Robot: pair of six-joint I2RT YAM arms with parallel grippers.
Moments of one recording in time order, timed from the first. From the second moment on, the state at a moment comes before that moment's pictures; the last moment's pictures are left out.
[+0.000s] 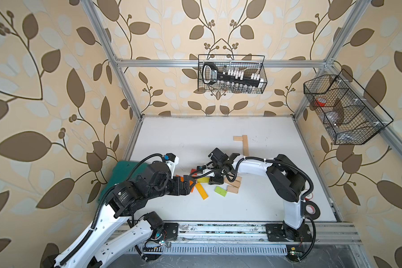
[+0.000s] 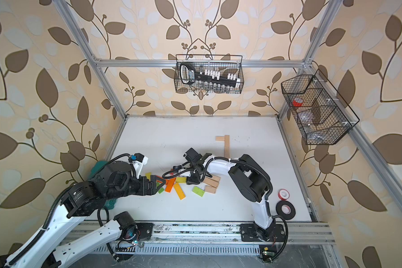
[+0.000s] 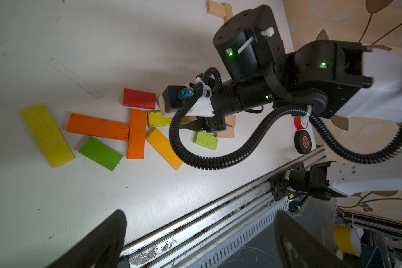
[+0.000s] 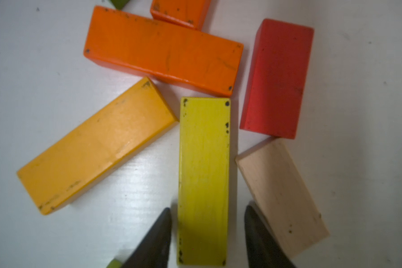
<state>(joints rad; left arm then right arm) -0.69 0.68 1.01 -1.09 0.11 -0.67 0.81 2.00 1.28 -0.47 -0.25 -0.61</state>
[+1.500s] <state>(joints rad) -0.69 0.91 1.05 -0.87 0.24 -0.58 0.44 1.30 1.04 -1.02 0.43 1.50</state>
